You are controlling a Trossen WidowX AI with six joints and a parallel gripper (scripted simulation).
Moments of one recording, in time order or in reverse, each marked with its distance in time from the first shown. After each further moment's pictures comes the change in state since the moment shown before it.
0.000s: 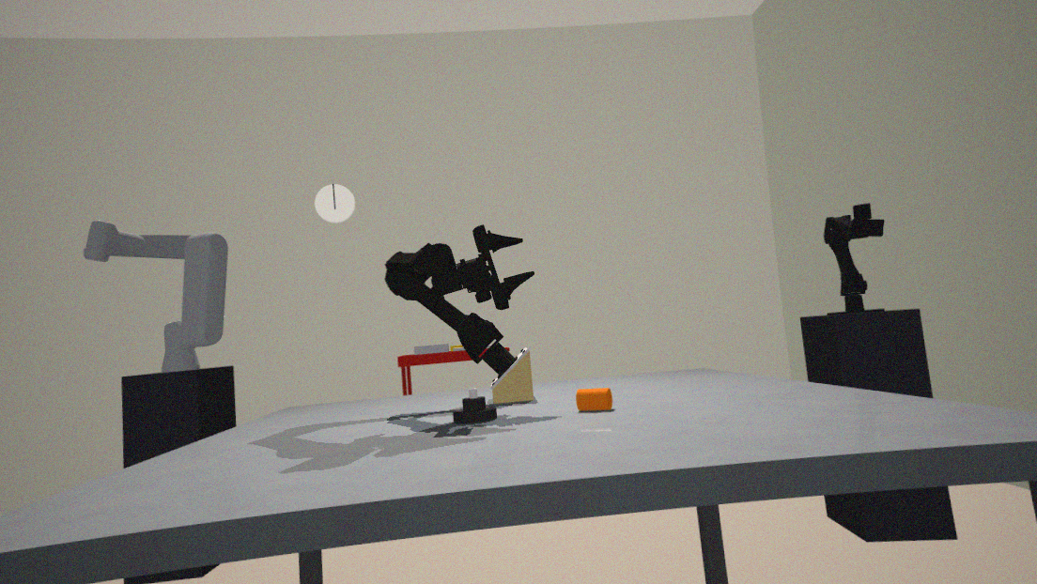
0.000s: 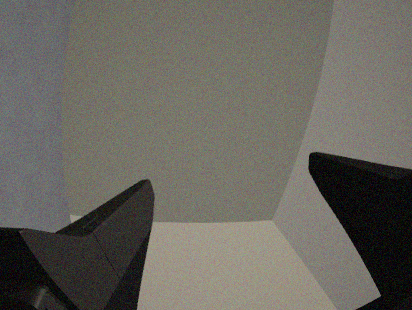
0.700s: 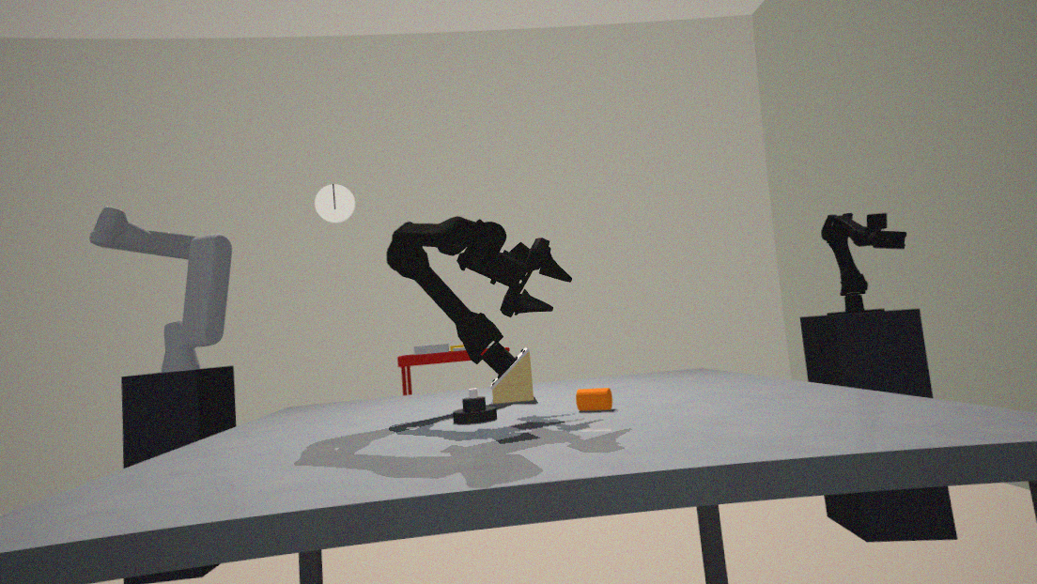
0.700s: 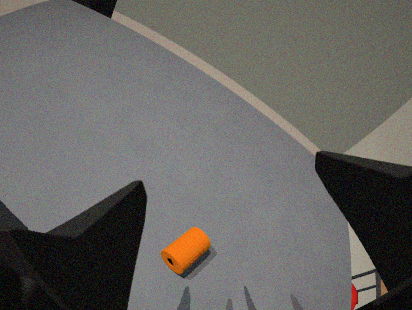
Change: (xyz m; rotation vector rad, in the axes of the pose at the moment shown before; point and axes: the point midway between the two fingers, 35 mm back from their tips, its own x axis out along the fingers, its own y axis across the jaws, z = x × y) arm 0.042 0.105 -0.051 1.145 0.094 0.735
